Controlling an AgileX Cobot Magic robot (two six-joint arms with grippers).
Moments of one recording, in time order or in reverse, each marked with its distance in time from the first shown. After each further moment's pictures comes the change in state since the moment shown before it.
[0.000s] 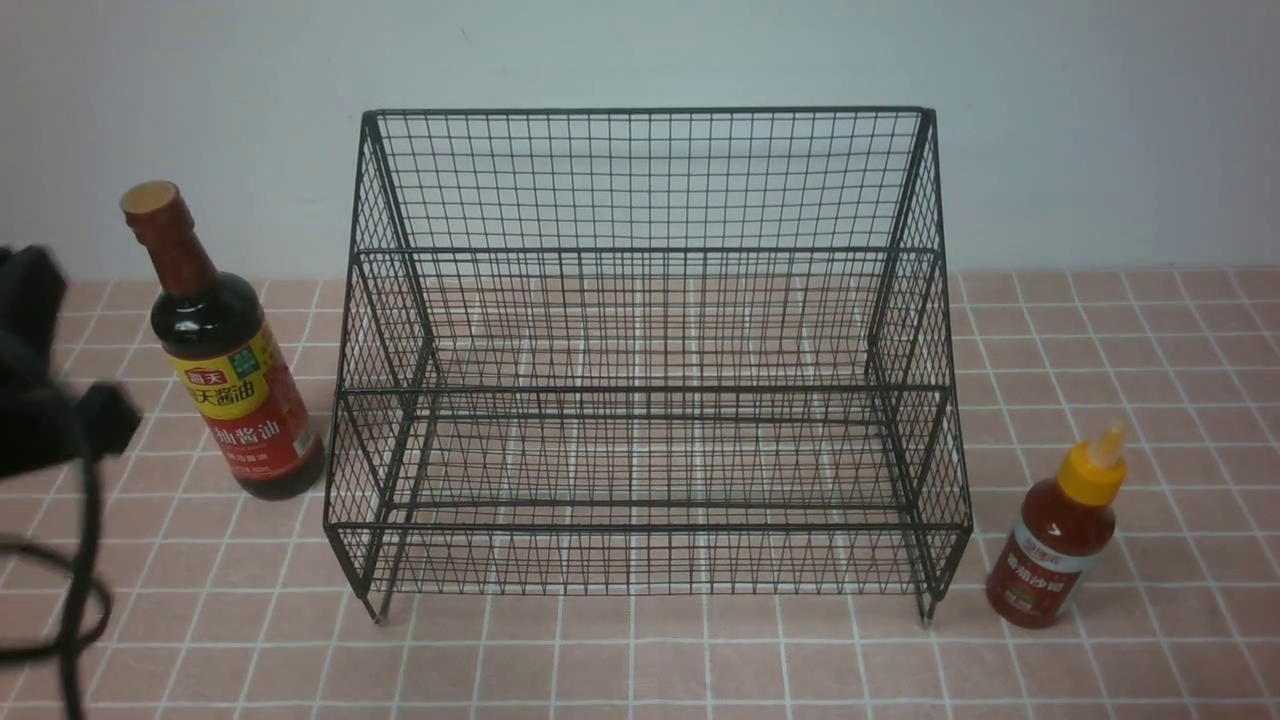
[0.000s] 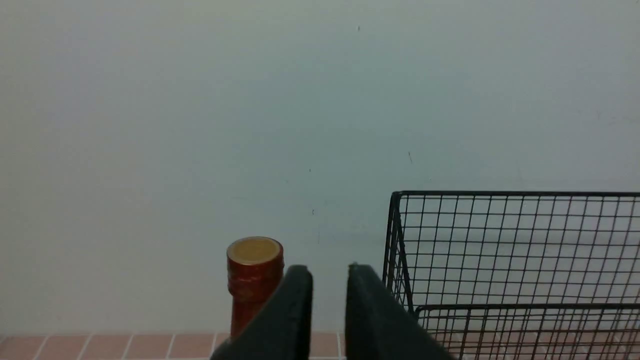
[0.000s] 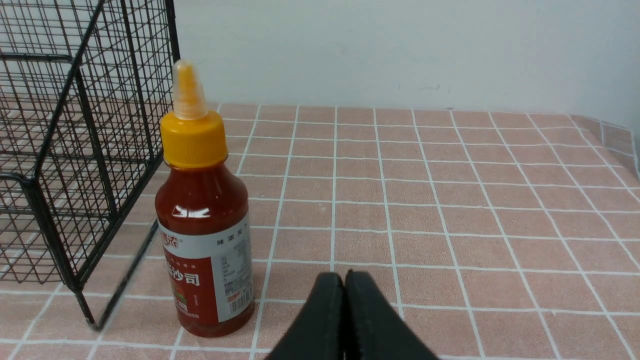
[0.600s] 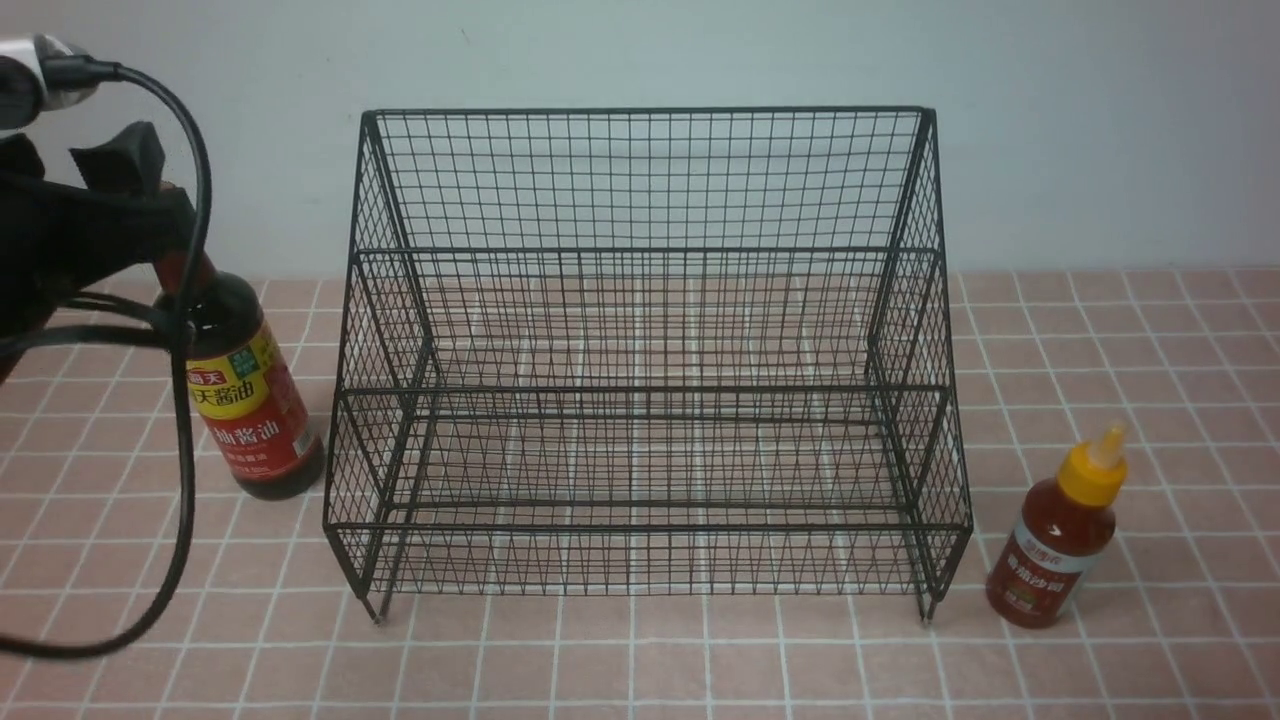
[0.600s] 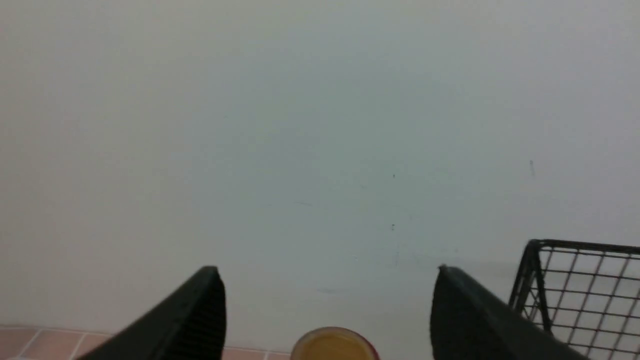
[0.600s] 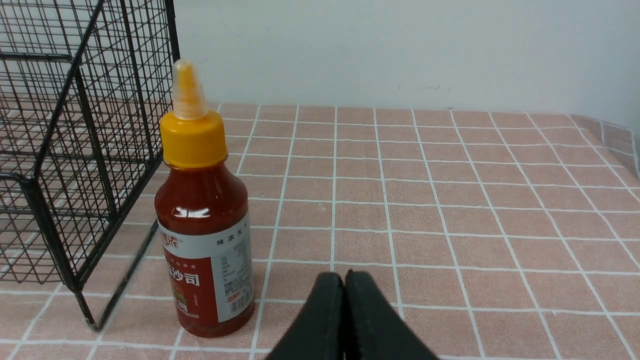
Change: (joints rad) right arm 0.000 0.000 0.000 0.000 0.000 0.000; left arm 0.087 0.420 -0.269 -0.094 -0.092 0.052
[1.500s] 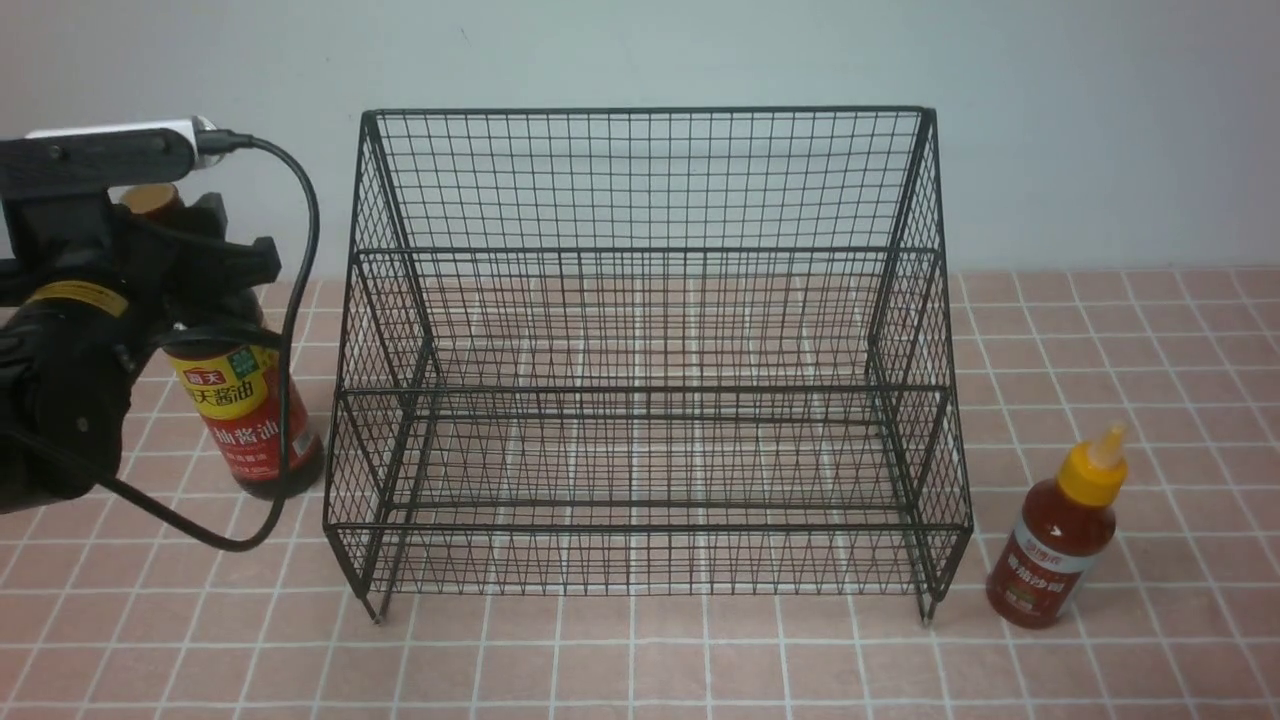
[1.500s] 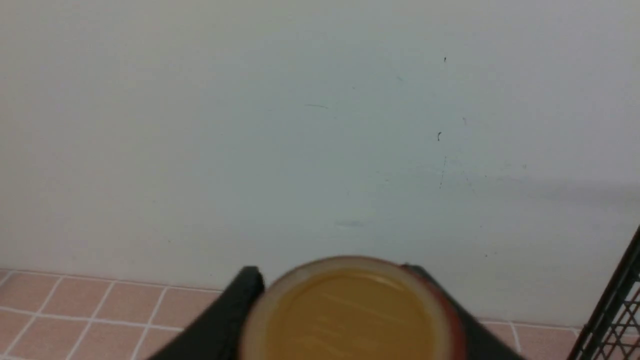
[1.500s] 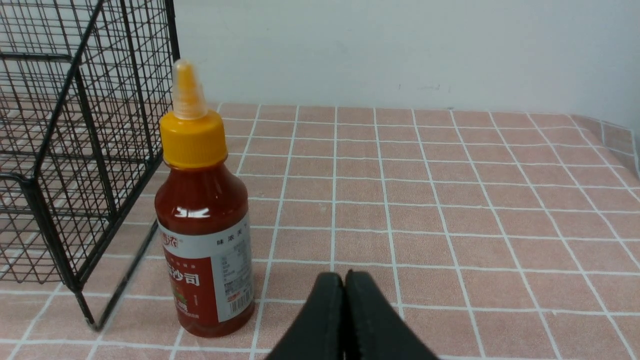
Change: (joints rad) right arm 0.000 0.000 0.000 0.000 0.000 0.000; left arm 0.002 0.335 -0.086 -0.001 -0.130 -0.007
